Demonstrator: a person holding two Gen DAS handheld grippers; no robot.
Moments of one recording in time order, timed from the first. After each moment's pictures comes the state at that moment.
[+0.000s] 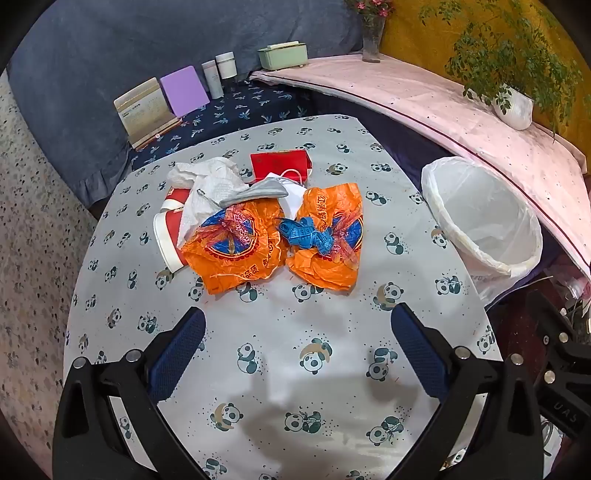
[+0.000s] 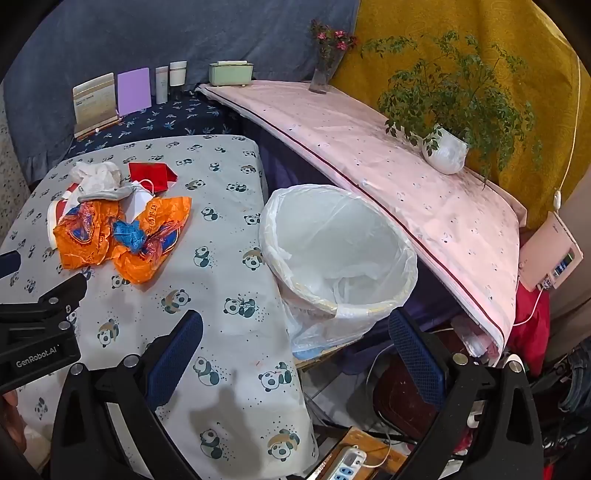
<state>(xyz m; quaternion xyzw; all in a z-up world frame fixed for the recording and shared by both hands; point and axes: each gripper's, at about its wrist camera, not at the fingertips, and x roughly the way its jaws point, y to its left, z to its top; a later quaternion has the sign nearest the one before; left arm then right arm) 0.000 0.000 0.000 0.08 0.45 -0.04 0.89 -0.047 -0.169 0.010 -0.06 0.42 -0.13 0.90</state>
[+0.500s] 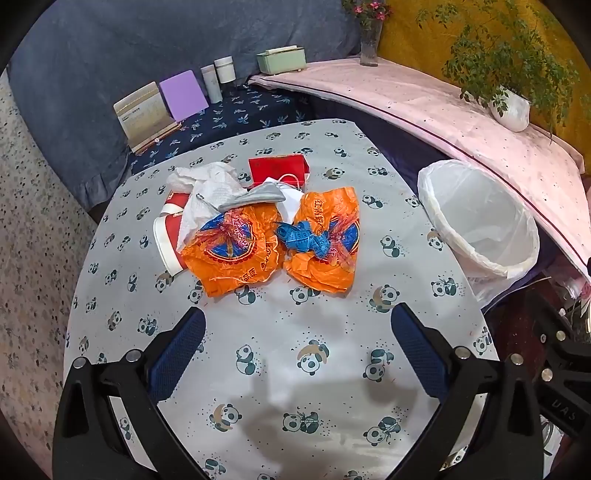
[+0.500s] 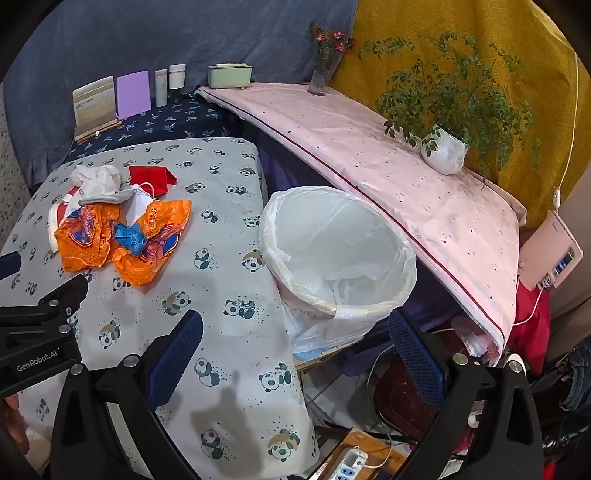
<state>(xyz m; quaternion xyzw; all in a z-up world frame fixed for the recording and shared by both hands) -0.002 -0.001 0.005 0.08 0.44 -0.04 0.89 -0.049 -0.170 0.013 -0.05 0.42 -0.13 0.90</state>
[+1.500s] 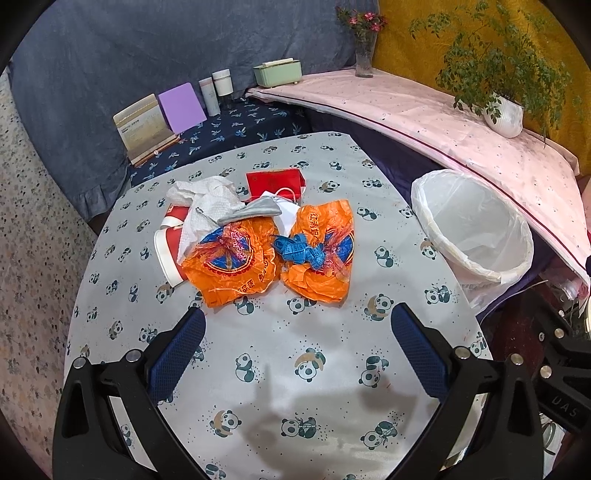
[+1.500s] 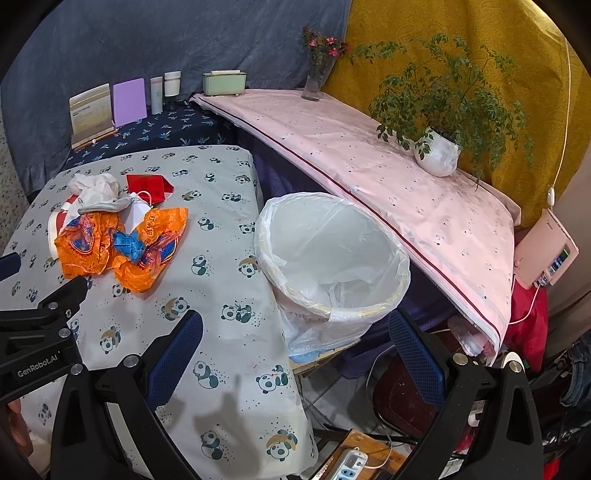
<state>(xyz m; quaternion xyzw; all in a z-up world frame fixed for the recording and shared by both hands) -0.007 -0.006 0.012 0.10 0.43 -0.04 0.90 -0.053 -0.172 0.020 -0.05 0.41 -0.14 0.90</state>
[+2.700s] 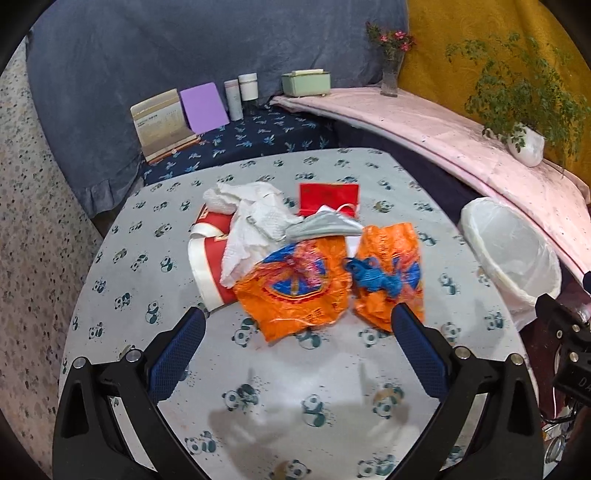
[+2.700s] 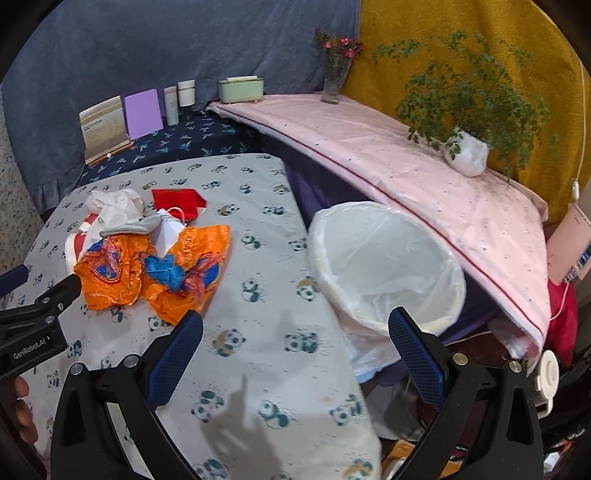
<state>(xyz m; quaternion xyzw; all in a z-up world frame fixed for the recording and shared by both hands) 0.037 0.083 -0.010 0.05 0.39 -0.04 0.92 -0.007 -0.125 -0.003 -0.01 0.40 -0.10 0.91</state>
